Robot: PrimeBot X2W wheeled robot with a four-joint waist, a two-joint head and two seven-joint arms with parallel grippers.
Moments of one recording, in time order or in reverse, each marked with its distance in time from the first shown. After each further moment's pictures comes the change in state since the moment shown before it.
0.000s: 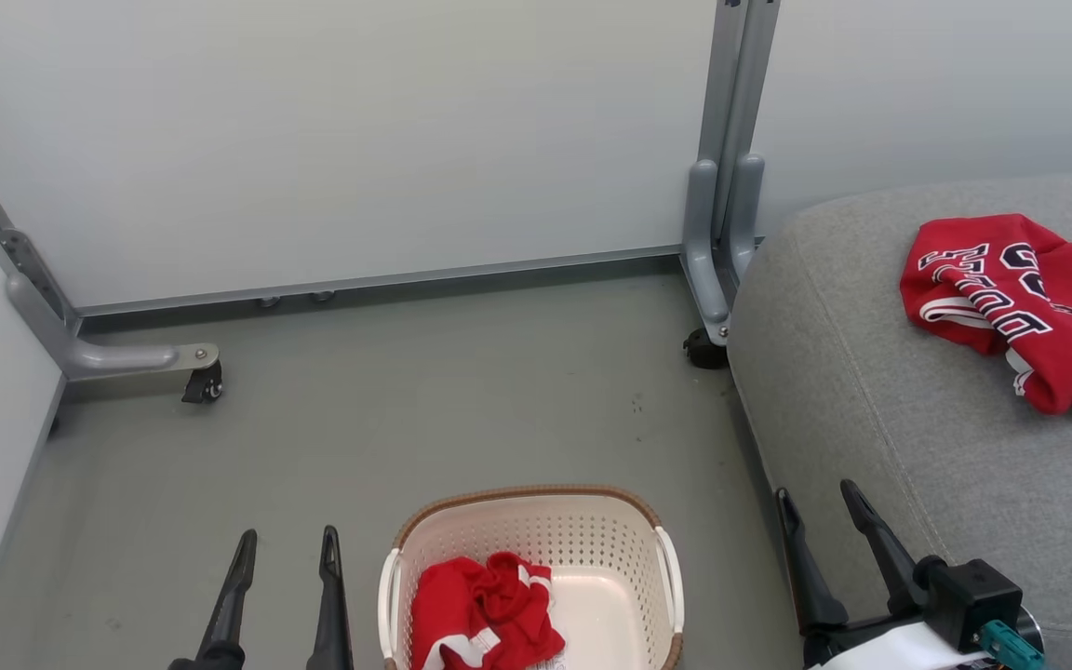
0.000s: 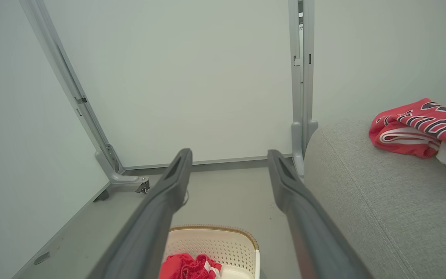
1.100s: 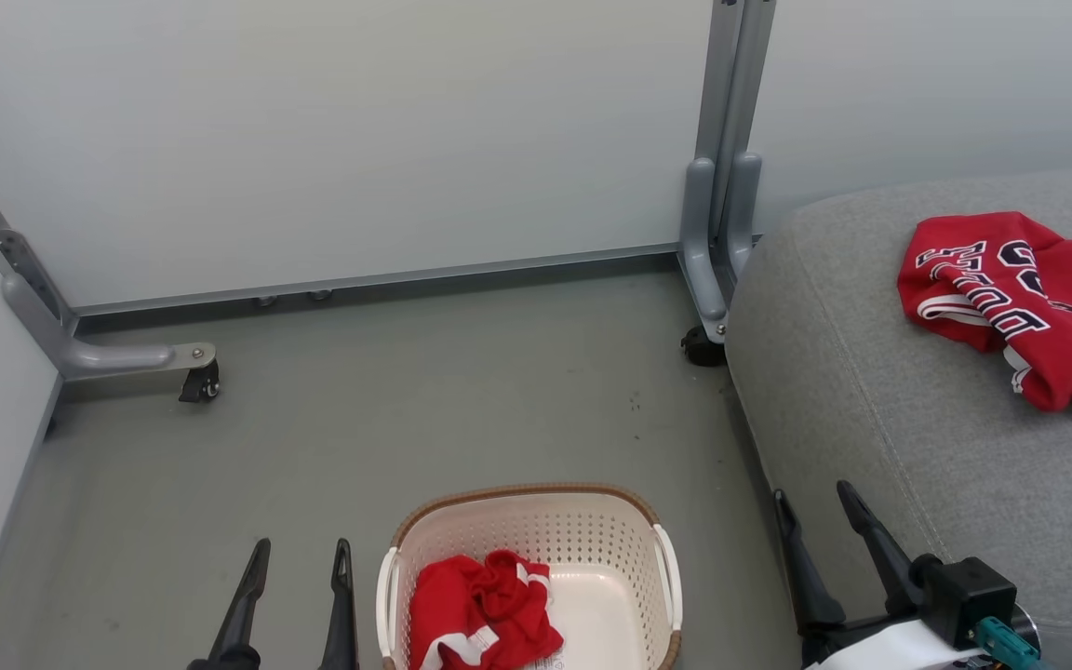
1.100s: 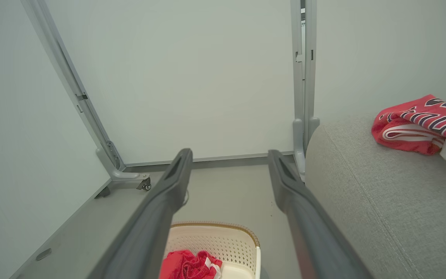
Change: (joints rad) left arm -0.005 0.000 0.004 0.045 0.053 -0.035 0.000; right arm -0.011 -0.003 0.010 0.019 0.003 0.000 0.000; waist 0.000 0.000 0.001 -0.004
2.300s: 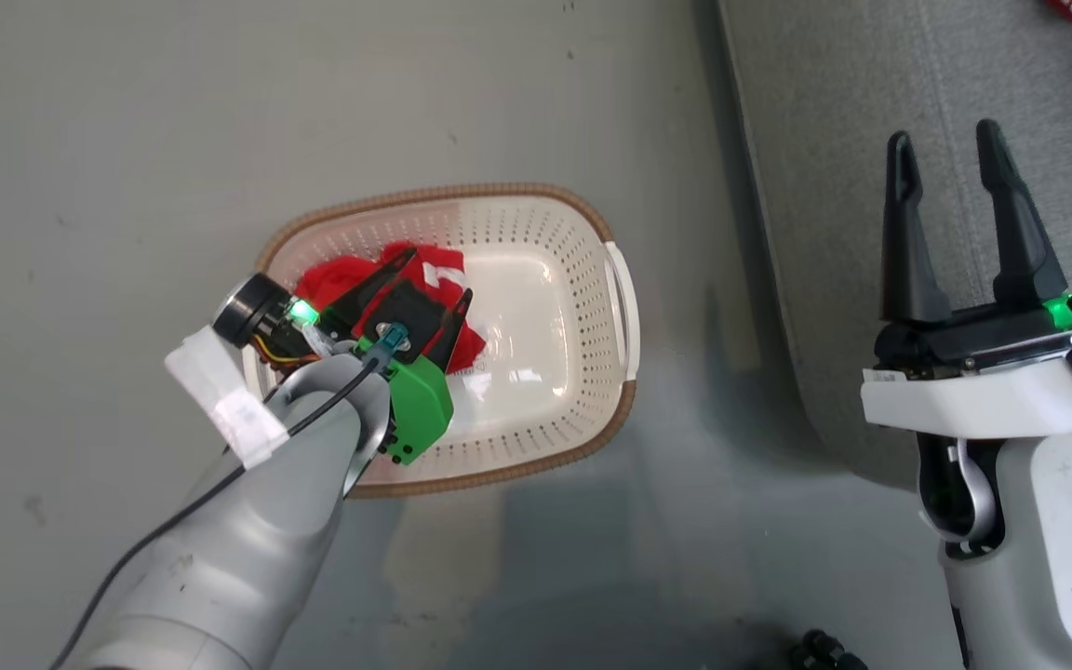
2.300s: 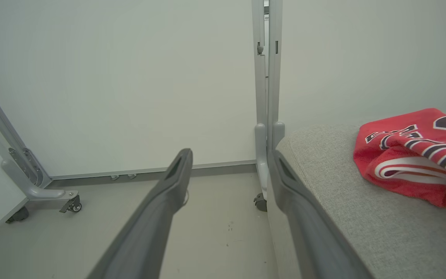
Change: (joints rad) left arm -1.018 0.025 -0.476 0.977 0.084 -0.121 0.015; right arm -0.418 -0.020 -0.117 -0.205 -0.009 0.000 0.000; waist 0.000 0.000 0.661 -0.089
